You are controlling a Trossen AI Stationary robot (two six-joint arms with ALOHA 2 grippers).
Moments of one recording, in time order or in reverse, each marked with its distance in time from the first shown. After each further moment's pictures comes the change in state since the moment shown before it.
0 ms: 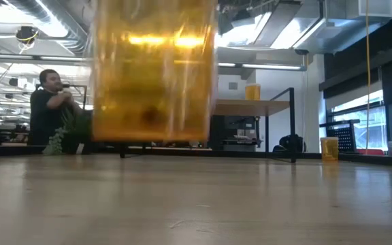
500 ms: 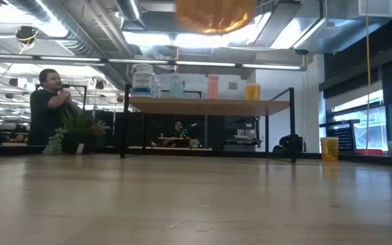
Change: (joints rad) left arm 0.000 0.000 0.000 0.001 0.000 0.000; right arm -0.001 -0.142 0.000 -0.140 0.050 0.063
